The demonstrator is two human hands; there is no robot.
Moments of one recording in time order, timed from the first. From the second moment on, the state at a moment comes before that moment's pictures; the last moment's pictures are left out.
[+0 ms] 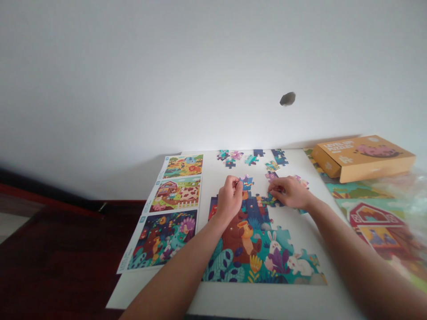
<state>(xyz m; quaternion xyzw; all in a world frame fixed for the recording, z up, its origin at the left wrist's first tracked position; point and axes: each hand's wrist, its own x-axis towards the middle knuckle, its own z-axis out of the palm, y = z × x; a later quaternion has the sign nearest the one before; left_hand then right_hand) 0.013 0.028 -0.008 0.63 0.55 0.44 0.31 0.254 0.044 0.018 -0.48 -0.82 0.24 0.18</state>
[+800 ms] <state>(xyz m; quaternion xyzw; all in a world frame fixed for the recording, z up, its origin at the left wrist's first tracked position) 0.011 0.030 -0.008 0.62 0.55 0.45 0.33 0.252 0.042 0.022 -0.45 -0.84 0.23 0.18</state>
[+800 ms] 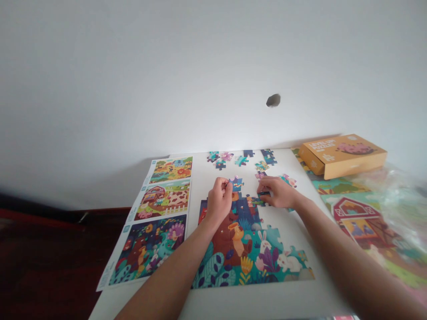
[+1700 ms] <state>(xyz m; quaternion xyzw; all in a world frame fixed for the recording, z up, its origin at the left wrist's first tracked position) 0.013 0.022 0.000 0.68 0.47 0.42 0.38 0.222 0.034 0.018 -0.48 -0.75 0.32 0.33</state>
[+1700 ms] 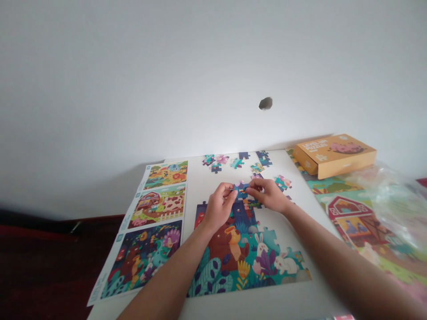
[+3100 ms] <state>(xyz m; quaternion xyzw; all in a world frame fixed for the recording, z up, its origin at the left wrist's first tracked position) 0.012 0.026 -0.006 0.72 0.48 0.41 0.28 0.250 0.047 0.015 -0.68 -0.68 0.13 0.24</state>
